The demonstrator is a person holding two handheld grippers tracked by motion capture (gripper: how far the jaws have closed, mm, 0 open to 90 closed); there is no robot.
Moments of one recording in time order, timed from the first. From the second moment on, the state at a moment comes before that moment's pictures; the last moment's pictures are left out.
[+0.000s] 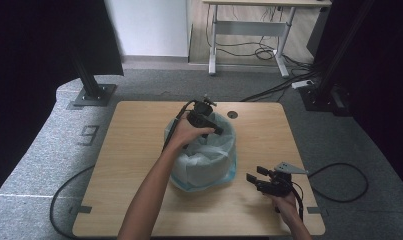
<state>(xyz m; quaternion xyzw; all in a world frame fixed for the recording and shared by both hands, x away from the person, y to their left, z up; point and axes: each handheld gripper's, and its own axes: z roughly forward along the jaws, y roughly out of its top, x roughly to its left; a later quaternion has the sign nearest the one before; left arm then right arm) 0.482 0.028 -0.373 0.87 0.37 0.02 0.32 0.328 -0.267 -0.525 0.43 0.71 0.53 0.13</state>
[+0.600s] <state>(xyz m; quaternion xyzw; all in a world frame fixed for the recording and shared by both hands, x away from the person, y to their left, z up) 0.446 0.087 -0.349 0.86 0.39 0.05 0.33 0.328 -0.261 -0.528 0.43 0.72 0.53 0.12</state>
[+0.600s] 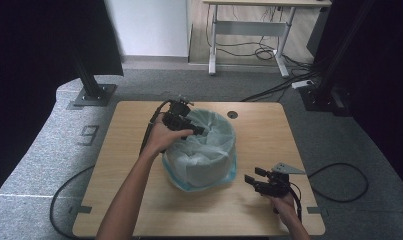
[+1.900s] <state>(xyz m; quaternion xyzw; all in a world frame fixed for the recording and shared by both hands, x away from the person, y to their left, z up) 0.407 0.061 -0.343 0.89 0.34 0.04 0.30 0.328 -0.271 -0.526 0.47 0.70 0.52 0.16</state>
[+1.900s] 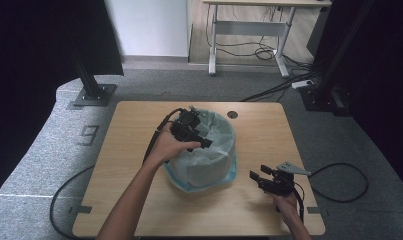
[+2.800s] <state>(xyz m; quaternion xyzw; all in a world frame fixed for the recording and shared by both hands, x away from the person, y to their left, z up) 0.394 0.074 -0.351 0.89 0.36 0.05 0.29 0.328 -0.276 -0.526 0.47 0.69 0.52 0.16</state>
